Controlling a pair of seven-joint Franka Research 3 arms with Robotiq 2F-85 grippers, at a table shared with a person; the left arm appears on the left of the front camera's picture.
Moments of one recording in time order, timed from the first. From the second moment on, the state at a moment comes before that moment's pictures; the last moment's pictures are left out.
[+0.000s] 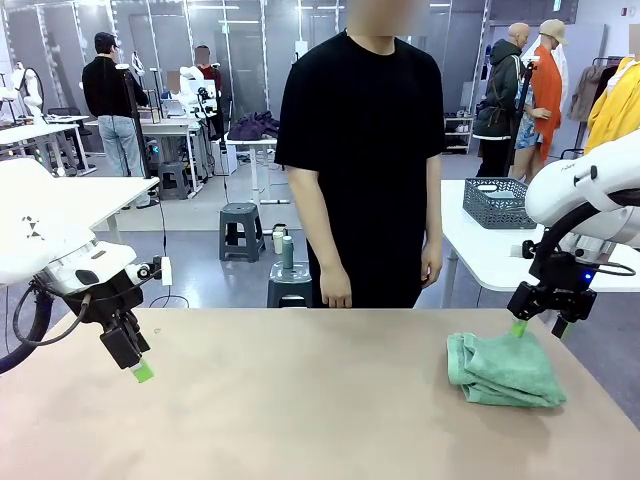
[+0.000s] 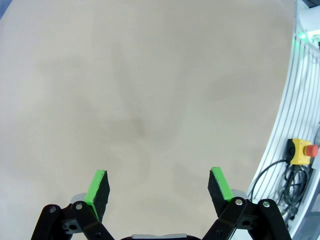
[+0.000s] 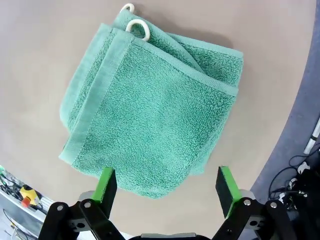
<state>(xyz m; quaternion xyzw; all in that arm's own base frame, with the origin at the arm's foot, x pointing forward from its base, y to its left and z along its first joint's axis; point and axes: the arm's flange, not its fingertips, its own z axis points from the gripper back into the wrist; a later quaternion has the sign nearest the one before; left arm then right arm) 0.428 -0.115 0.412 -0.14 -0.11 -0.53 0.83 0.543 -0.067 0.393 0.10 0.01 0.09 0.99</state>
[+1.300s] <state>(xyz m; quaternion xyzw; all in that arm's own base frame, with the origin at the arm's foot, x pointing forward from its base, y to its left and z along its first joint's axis) 0.386 0.031 0.539 -0.23 -0.15 -0.60 0.75 0.405 -0.112 0.542 0.10 -0.18 0.29 0.93</state>
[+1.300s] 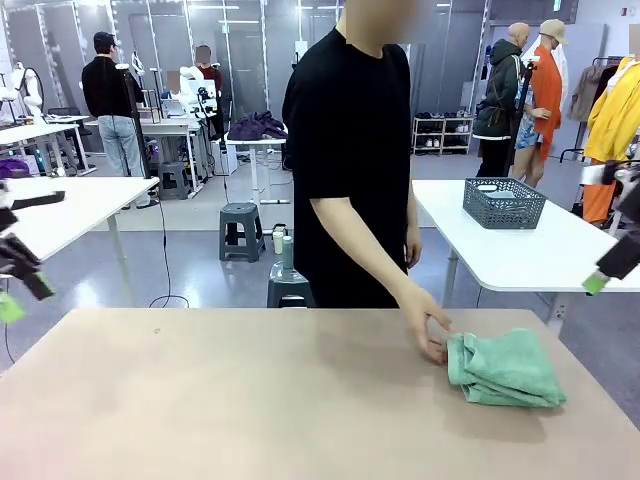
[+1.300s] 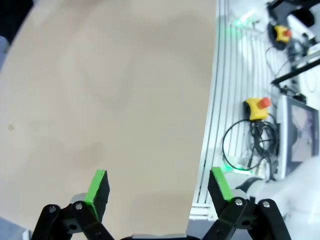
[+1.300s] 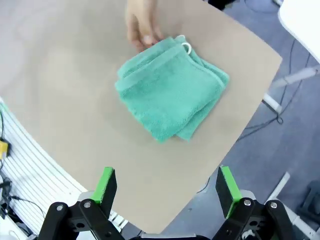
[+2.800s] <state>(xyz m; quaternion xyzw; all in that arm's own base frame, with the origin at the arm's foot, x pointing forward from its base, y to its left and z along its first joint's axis) 0.297 0.321 0.441 -0.55 -0.26 -0.32 0.72 0.310 -0.276 0.482 0.42 -0.27 0.32 0.80</state>
